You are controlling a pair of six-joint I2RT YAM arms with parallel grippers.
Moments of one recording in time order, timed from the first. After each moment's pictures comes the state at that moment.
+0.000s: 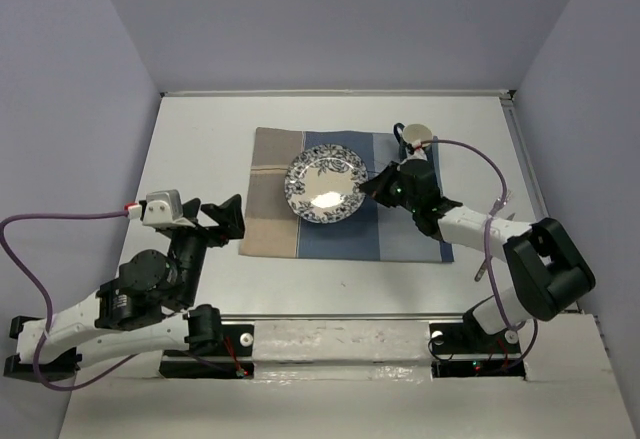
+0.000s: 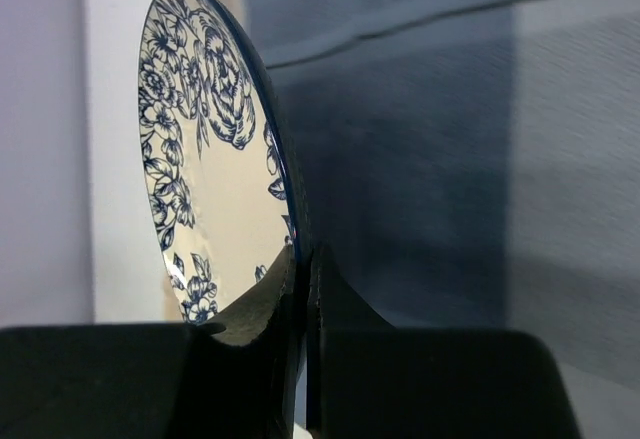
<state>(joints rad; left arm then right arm) -1.35 0.34 0.74 -0.26 -1.24 -0.20 0.54 1.48 0.74 0.38 -0.07 0.91</state>
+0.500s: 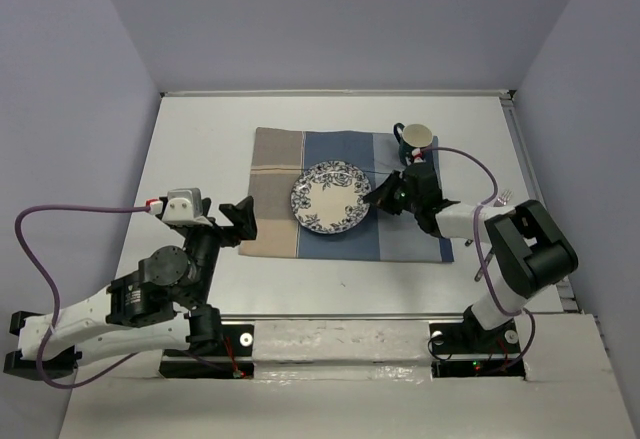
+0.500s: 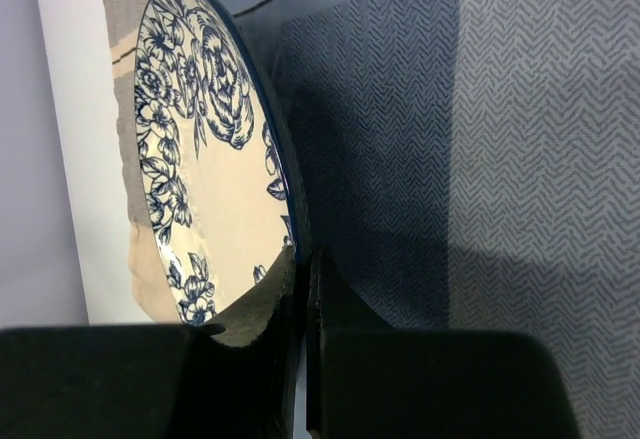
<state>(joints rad) -1.35 0.42 0.74 -0.27 -1.22 -0.21 0.42 1.61 0.68 0.41 -0.22 0.89</state>
